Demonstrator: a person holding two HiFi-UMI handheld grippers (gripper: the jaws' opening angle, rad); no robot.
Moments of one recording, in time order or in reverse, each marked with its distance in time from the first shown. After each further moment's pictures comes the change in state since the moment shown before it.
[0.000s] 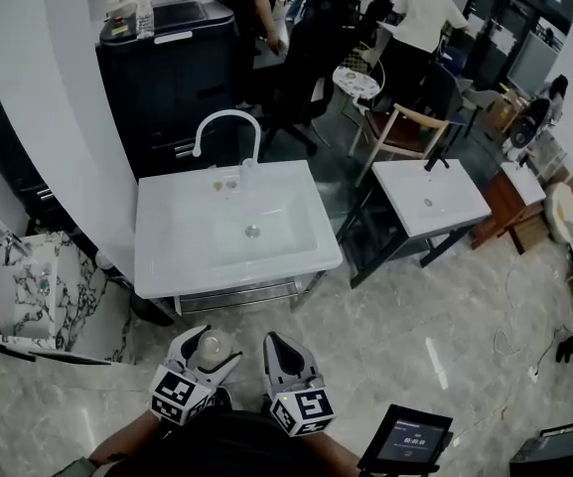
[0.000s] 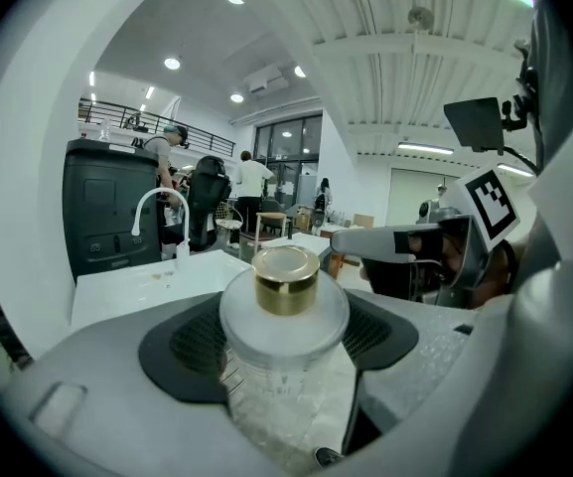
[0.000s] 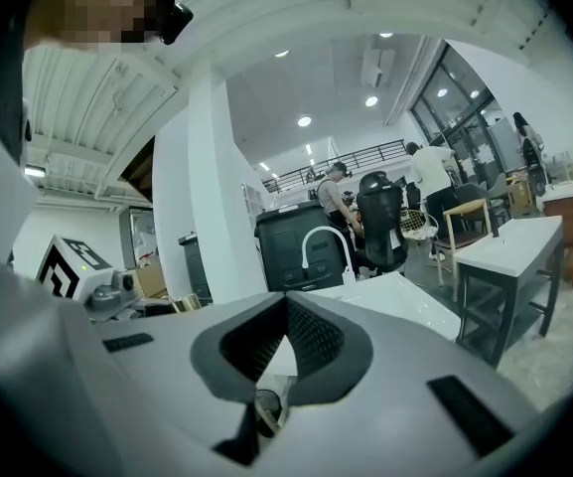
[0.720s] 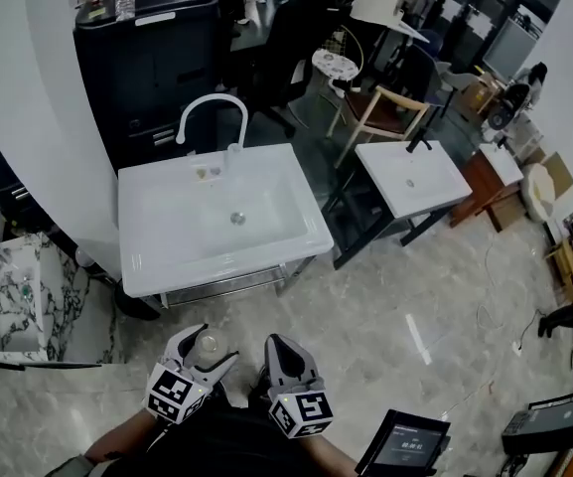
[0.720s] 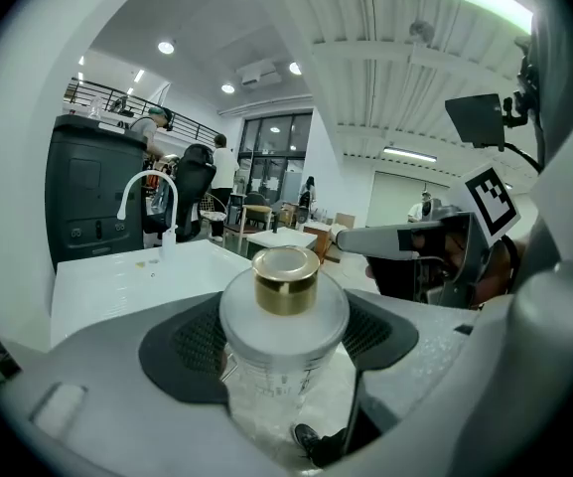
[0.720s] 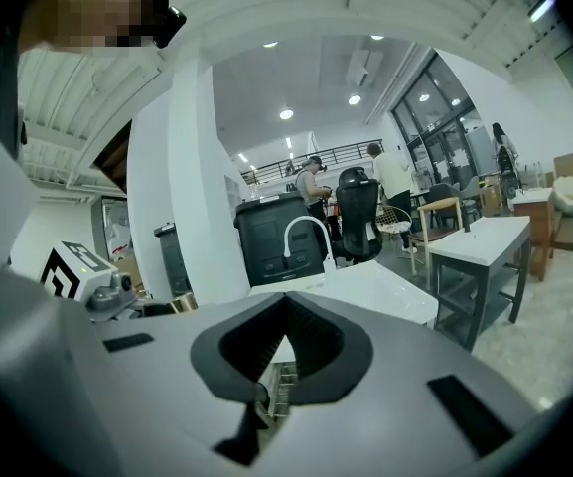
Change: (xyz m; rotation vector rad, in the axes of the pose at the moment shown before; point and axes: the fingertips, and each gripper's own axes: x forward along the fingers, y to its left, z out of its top) left arm -0.005 0.017 -0.027 -0.016 0.031 -0.128; right arm 0.000 0.011 -0.024 0.022 0.039 -0.150
